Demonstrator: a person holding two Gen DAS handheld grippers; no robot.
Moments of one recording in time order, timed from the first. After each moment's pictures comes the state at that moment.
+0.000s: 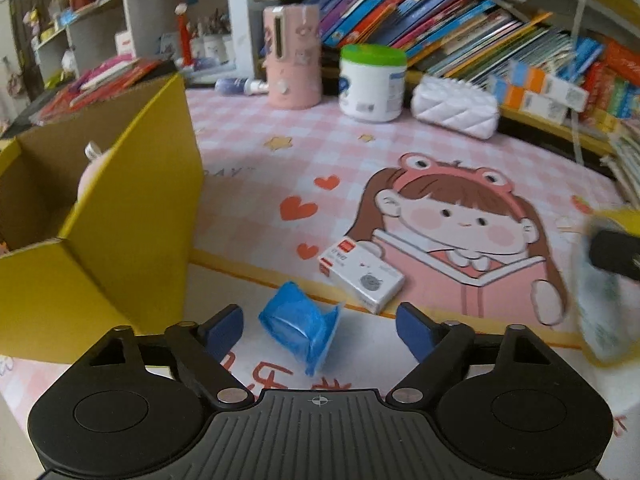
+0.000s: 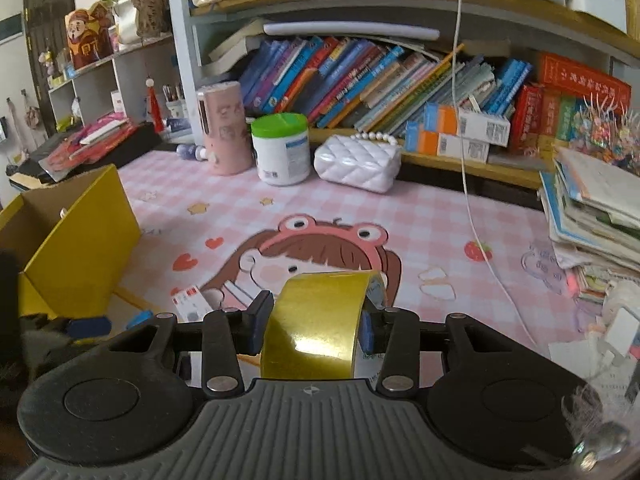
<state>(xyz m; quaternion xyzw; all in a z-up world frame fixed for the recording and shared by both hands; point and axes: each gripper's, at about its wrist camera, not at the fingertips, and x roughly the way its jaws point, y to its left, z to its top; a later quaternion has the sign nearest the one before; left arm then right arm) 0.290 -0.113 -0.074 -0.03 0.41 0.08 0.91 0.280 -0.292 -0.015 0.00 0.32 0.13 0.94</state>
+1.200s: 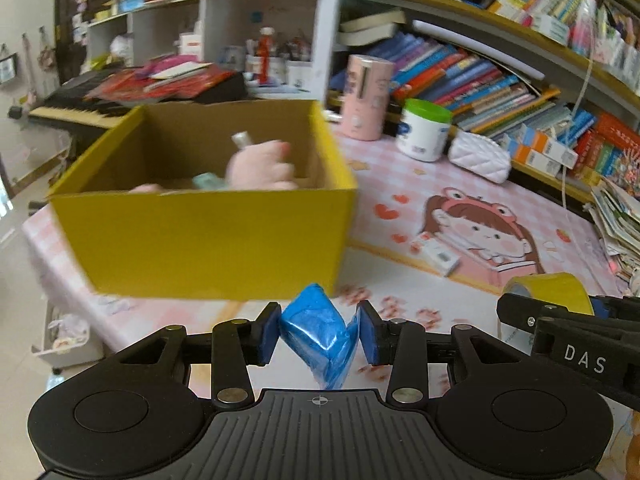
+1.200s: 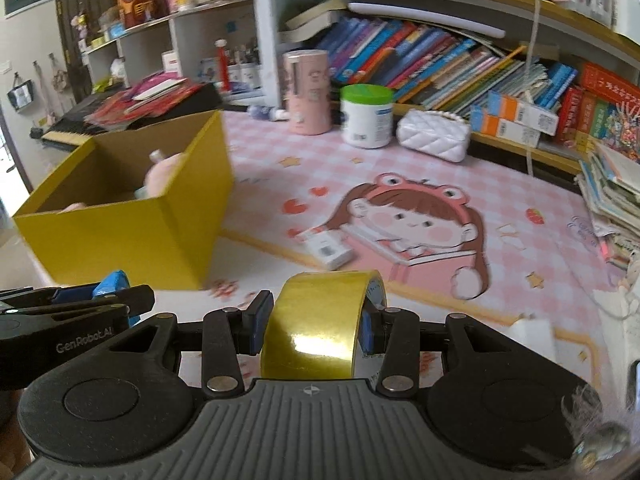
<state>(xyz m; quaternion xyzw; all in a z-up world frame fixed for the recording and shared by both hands) 0.152 -0.008 -0.020 -0.09 0.36 0.08 0.93 0.189 -0.181 -0.007 -0.03 0.35 0.16 0.92</state>
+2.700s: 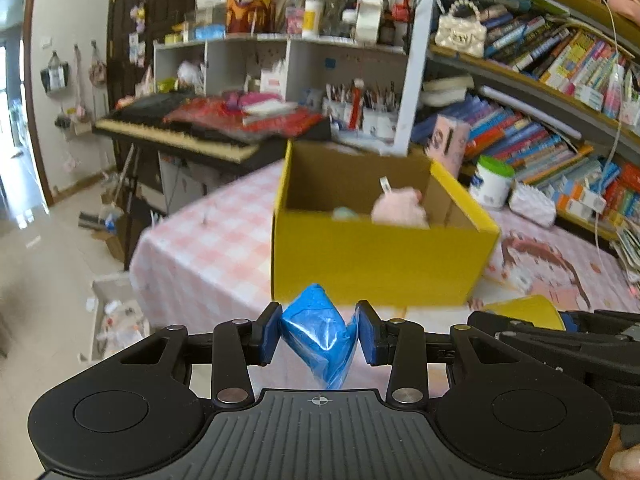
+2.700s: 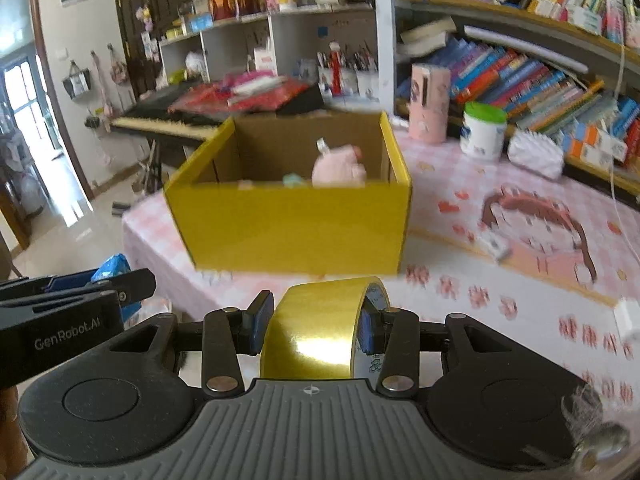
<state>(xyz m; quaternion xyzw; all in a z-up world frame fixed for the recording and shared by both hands) 0.055 0.116 0.014 -0.09 0.29 0.13 0.94 0.105 -0.038 0.012 -0.03 0.33 0.23 0.92</state>
